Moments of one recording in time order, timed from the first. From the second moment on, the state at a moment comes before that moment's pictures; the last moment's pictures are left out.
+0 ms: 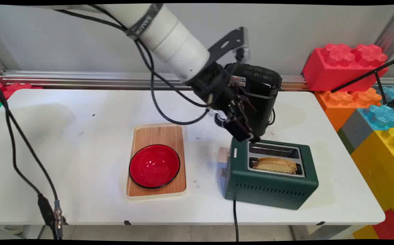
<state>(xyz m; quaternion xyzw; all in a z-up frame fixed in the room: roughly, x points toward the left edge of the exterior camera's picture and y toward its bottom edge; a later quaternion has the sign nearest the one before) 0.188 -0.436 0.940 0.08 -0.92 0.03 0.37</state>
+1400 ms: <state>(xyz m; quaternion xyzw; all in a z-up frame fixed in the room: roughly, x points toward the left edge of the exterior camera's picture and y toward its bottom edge) 0.276 -0.415 0.859 0.11 -0.89 0.03 0.44</state>
